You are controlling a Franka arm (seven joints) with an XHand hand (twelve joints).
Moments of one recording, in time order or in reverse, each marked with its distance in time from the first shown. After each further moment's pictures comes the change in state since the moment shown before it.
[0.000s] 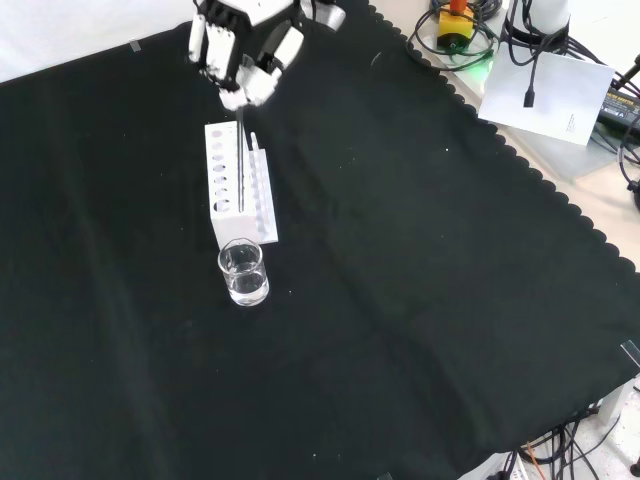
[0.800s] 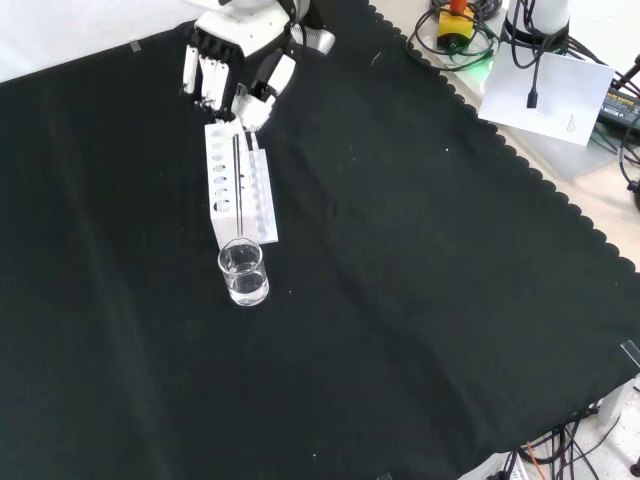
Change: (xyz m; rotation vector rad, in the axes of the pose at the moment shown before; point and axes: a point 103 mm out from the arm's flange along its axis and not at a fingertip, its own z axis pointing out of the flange) arm -0.006 0.020 0.026 0.020 0.022 -0.033
